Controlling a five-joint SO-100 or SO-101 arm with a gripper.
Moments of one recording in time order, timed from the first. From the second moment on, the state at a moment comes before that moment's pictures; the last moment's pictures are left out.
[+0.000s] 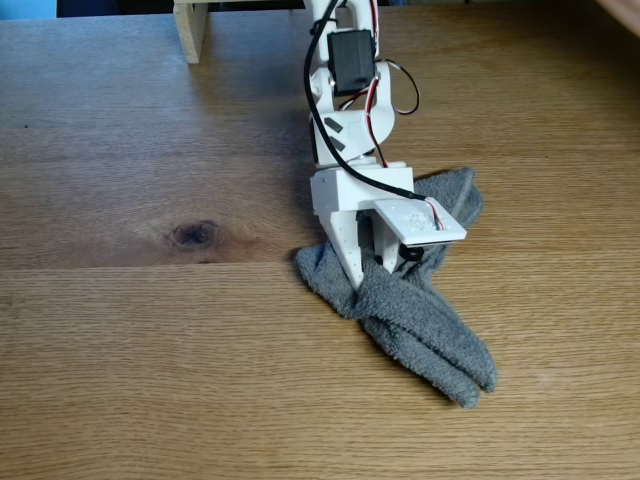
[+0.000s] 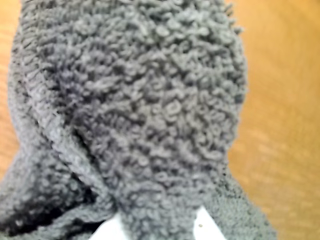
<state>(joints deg) -4.7 22.1 58.9 13.3 -12.2</state>
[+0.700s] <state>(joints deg) 6.5 24.1 48.7 49.2 -4.5</state>
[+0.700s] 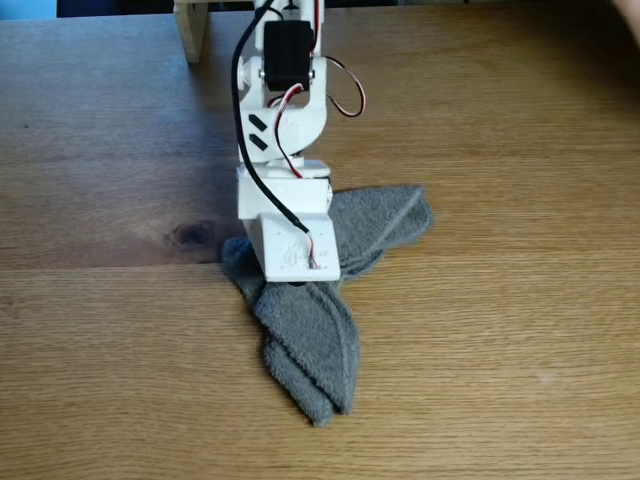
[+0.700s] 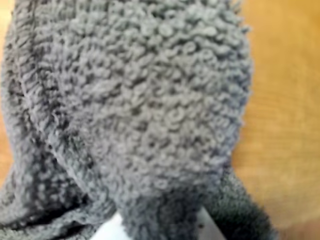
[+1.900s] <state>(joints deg) 1.7 12.0 47.6 14.3 -28.7</state>
